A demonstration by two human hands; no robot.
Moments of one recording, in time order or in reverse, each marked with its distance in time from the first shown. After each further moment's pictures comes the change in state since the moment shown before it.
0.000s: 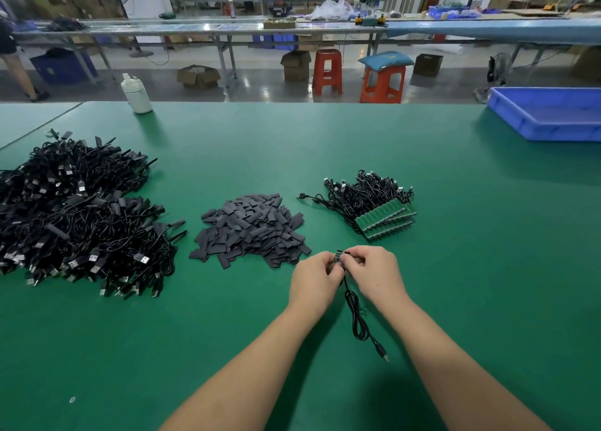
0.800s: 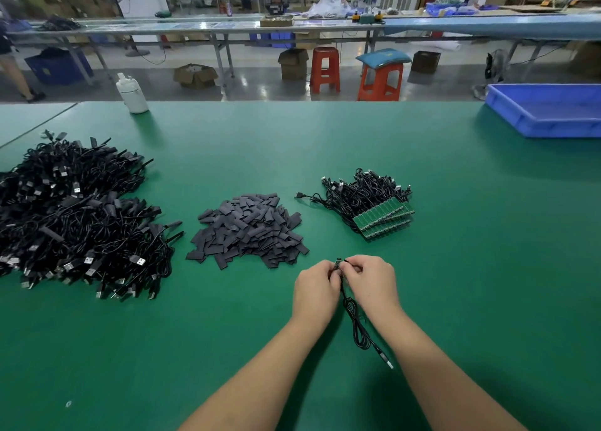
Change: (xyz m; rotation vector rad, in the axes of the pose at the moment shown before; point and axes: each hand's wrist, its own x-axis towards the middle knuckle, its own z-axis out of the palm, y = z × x) left_hand -0.005 -0.010 0.023 0.052 0.075 -0.006; right_hand -0.008 0.011 0.017 -0.048 0.067 0.066
